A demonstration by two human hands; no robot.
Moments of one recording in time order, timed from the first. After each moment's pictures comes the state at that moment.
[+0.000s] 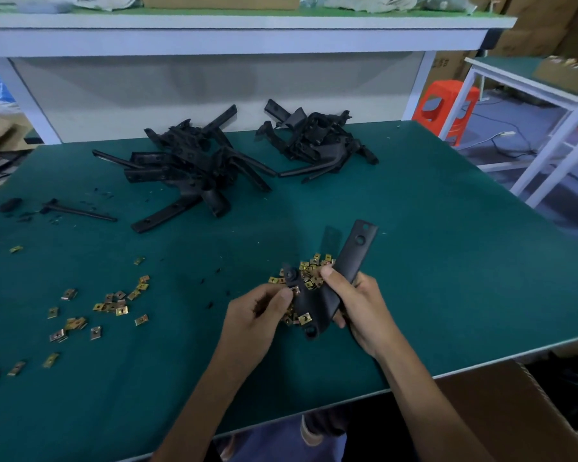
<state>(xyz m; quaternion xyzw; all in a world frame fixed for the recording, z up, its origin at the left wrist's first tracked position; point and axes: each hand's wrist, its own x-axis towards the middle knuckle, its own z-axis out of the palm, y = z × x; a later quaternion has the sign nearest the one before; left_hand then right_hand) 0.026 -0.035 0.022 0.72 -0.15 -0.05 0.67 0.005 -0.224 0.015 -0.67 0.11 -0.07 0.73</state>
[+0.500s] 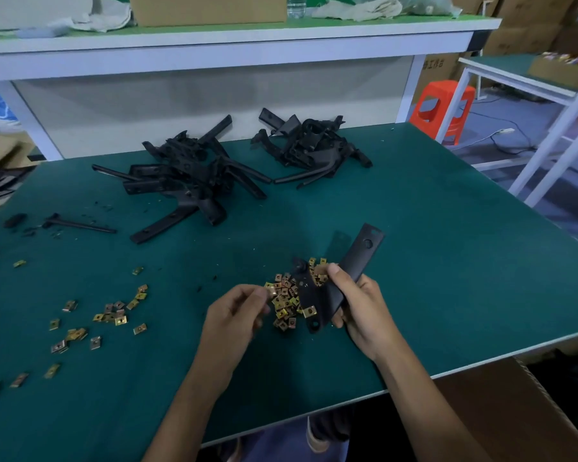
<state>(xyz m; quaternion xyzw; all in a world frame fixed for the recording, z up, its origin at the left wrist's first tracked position) 0.027 -0.024 0.039 0.74 -0.04 -0.08 0.67 0.002 -0.230 0.018 -0.60 0.10 -0.08 0.79</state>
